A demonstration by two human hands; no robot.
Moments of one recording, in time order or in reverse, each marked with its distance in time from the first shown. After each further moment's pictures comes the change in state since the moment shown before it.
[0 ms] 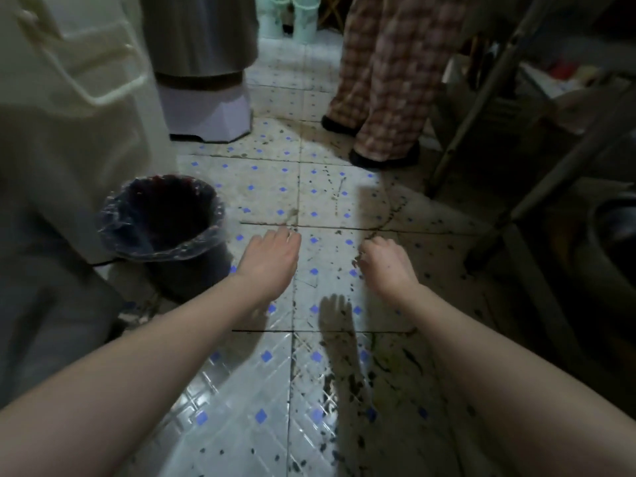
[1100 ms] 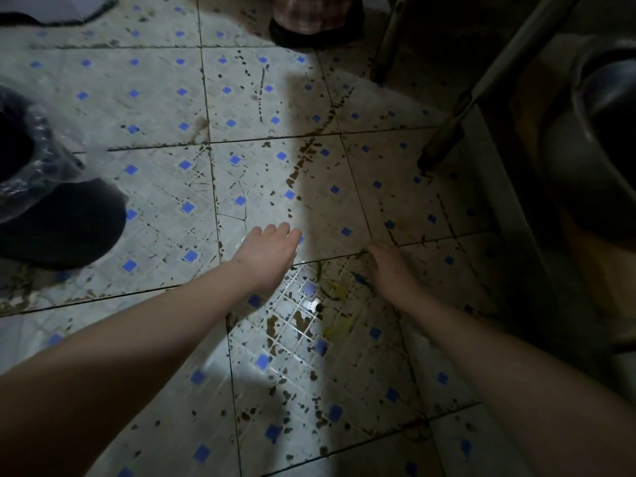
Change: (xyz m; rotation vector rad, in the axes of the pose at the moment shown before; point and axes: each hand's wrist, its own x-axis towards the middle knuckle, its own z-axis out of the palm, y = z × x) left_hand 0.021 0.117 0.124 -0.051 -0.226 0.398; right_hand -0.107 0.125 0.116 0.259 -0.258 0.324
